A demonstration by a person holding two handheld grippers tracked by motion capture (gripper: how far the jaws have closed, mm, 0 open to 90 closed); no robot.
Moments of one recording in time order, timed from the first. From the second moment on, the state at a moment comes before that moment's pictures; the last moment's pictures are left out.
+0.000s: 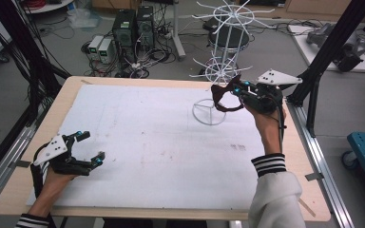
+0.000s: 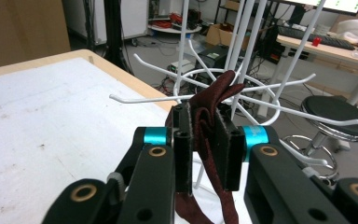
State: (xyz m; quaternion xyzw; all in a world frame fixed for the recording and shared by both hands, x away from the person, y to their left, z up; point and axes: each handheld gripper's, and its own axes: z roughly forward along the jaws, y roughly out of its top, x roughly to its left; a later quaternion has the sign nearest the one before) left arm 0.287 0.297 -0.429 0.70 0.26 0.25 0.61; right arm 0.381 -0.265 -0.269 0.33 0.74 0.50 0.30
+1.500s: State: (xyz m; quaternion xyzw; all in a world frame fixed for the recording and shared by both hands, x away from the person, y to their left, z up) left arm 0.274 0.298 -0.436 0.67 0.25 0.27 0.64; right arm 0.295 -0.271 -0.322 0.25 0.67 0.62 0.32
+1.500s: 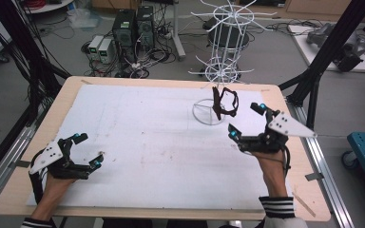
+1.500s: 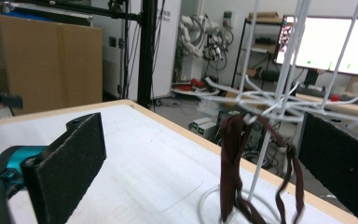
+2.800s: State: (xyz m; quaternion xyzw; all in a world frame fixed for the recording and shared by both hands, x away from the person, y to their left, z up) left arm 0.262 0.302 -0.454 0.64 0.26 0.29 0.66; right arm 0.264 -0.283 -0.453 0.32 0.64 0.62 0.32
